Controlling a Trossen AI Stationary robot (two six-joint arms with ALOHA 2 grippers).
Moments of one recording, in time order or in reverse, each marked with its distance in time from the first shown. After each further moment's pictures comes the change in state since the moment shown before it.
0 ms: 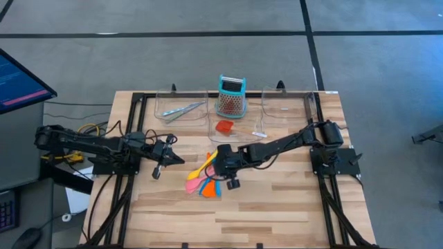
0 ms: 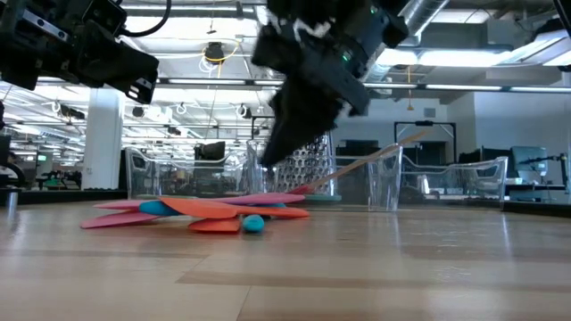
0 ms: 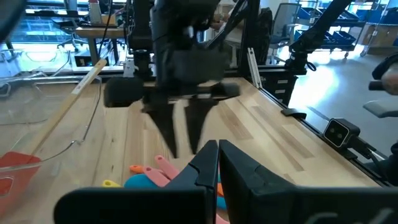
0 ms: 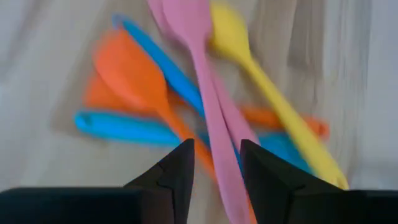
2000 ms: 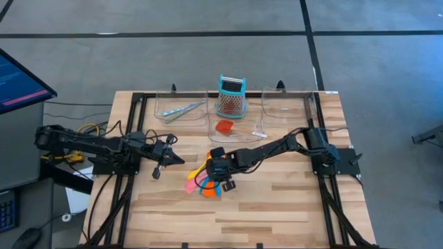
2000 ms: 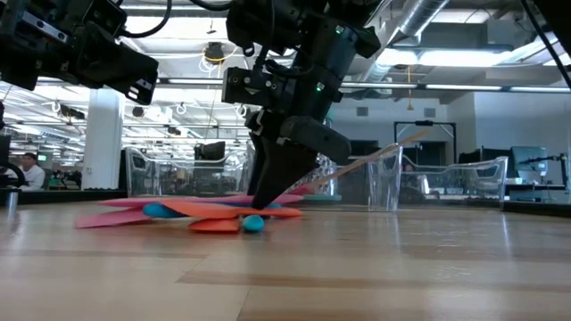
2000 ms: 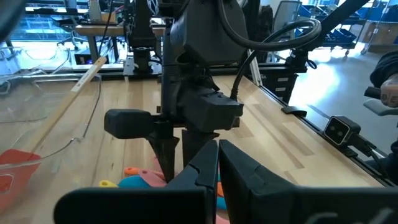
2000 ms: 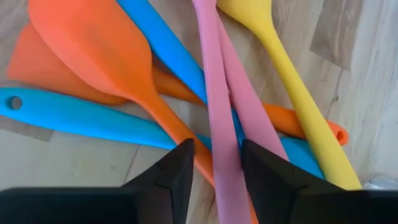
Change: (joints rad) left arm 0.000 0.001 0.000 -0.008 0.000 0.003; right arm 0.000 0.222 0.198 -0.164 0.109 -0.118
